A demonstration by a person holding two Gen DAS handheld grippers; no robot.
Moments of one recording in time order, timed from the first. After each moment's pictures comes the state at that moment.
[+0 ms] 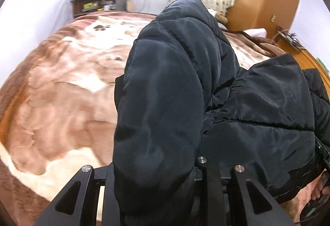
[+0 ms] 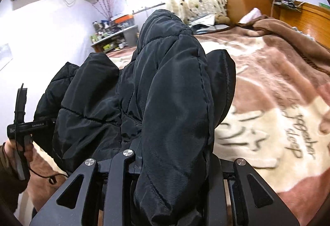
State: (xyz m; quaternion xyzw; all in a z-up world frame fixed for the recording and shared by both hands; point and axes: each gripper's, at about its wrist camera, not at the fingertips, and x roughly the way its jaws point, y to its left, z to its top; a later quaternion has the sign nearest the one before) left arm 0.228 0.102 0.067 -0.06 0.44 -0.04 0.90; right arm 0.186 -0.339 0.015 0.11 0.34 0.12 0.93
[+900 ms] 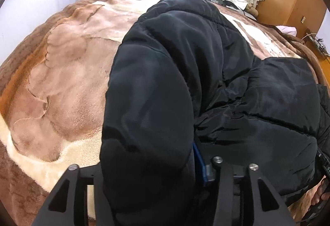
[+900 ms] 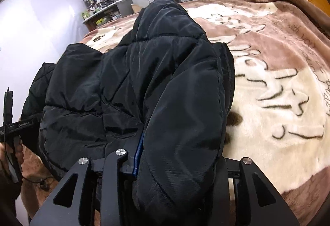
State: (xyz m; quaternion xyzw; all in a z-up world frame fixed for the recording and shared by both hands) left arm 0.246 0.192 -0.030 -0.08 0.50 0.02 0.86; right arm 0.215 -0.310 -0.059 0.11 0.43 0.11 0.89
